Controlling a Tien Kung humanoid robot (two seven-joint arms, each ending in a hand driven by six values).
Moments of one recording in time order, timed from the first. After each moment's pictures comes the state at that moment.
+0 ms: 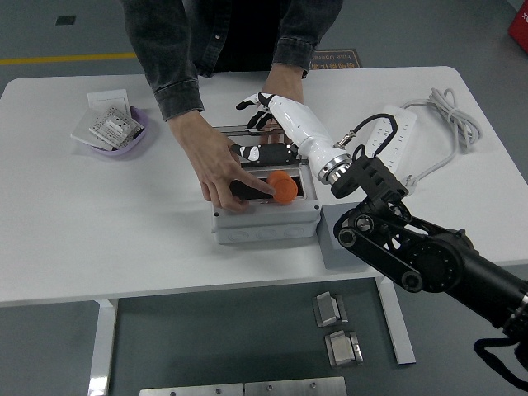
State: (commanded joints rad) left arm 0.04 0.05 -1.55 -0.18 1.47 0.03 0.36; right arm 0.70 -0.17 0.68 1.20 -1.71 -0.33 -0.09
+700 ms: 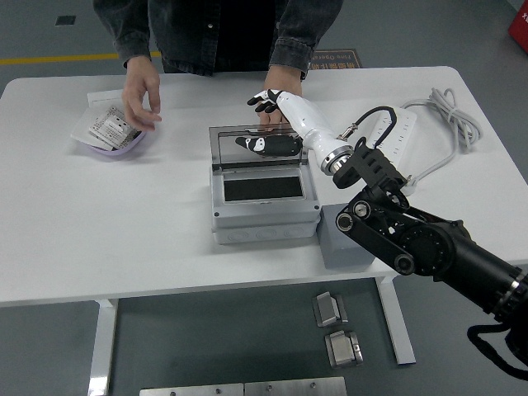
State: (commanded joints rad) left arm 0.03 0.06 -1.55 -0.18 1.48 0.03 0.37; right arm 0.74 -0.14 0.66 1.07 -1.66 -0.33 -0.06
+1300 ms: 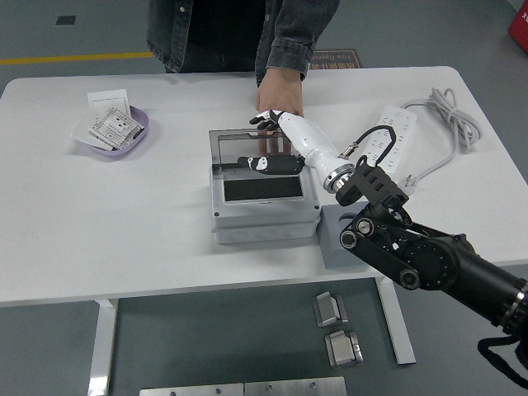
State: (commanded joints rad) left arm 0.03 0.05 -1.54 -0.18 1.48 0.03 0.36; right arm 0.69 -0.19 0.61 1.14 -1.64 -0.35 -0.06
